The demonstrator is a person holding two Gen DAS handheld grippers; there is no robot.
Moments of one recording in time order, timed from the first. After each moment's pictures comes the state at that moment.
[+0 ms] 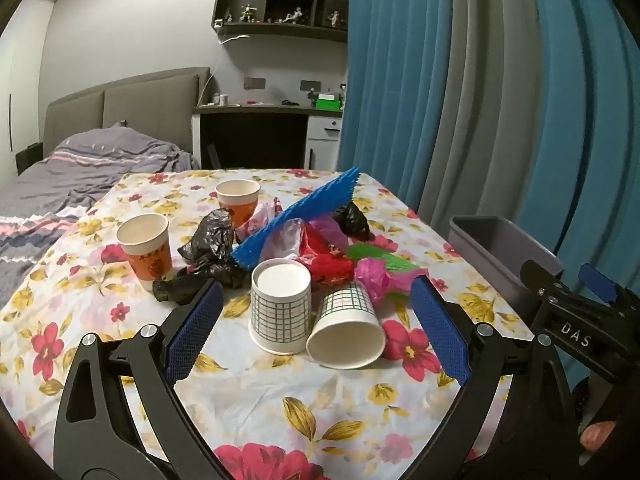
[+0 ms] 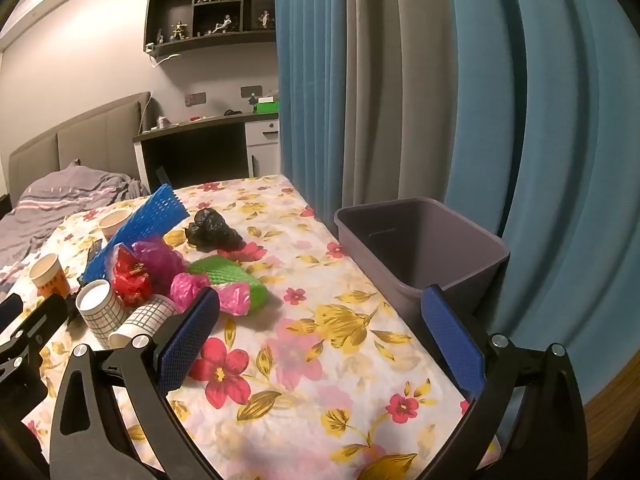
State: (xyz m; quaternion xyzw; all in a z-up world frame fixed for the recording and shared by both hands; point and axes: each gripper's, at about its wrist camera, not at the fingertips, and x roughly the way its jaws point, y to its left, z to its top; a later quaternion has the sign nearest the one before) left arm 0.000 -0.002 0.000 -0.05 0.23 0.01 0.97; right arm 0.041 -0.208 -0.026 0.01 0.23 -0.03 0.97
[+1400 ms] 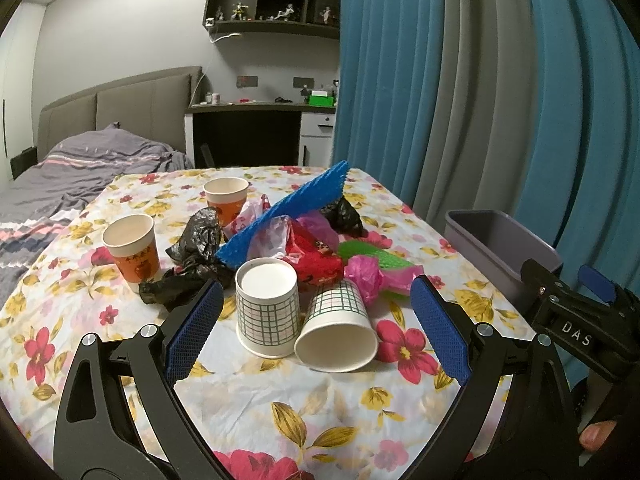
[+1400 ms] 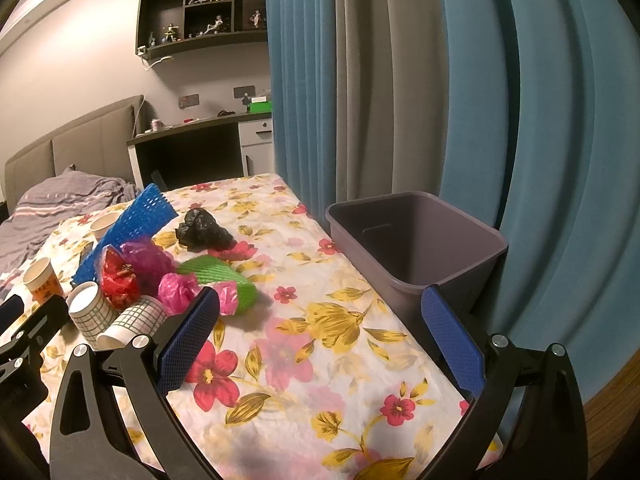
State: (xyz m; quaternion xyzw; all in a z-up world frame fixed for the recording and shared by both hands) left arm 0.010 -0.012 -0.007 -0.04 0.25 0.00 0.97; right arm 0.041 -0.217 -0.029 0.02 0.23 -0.04 0.97
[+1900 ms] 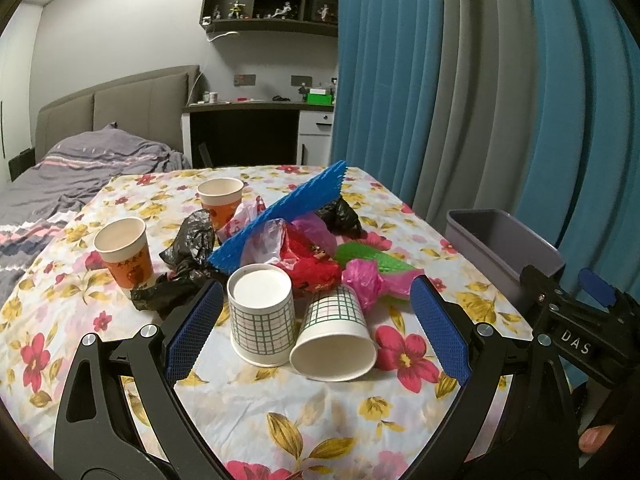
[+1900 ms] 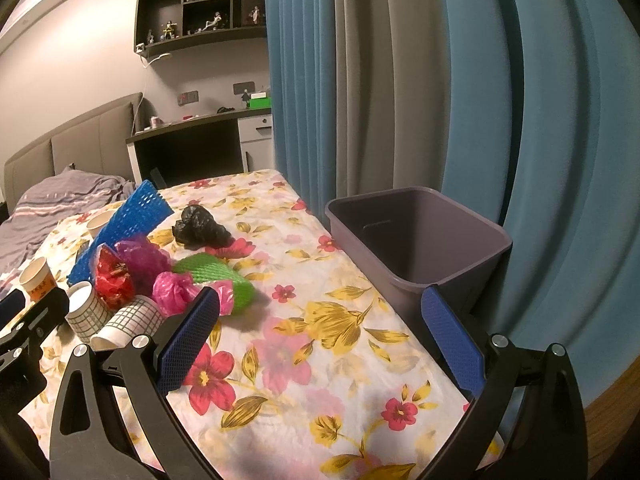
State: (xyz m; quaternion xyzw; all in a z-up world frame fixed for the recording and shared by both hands) left arm 0.021 -0.010 -0.009 -0.03 0.24 0.00 0.97; right arm 0.046 -0.220 -0.032 0.02 0.23 -0.04 0.97
